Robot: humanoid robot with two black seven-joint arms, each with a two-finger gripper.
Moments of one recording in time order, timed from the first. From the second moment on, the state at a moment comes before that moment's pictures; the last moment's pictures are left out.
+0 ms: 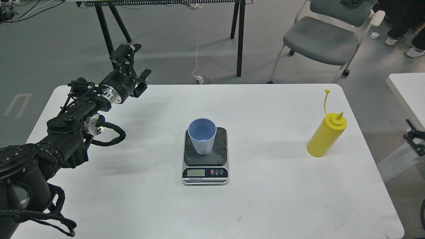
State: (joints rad) left arm -0.95 0.11 -0.34 -0.18 0.14 -0.47 -0.49; right arm 0.12 -0.86 1.09 1.00 0.45 0.49 0.17
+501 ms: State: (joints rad) left arm -0.99 0.13 -0.35 -0.18 0.13 -0.48 -0.49; right arm 0.86 -0.46 0.72 0.74 0.41 0.49 0.08
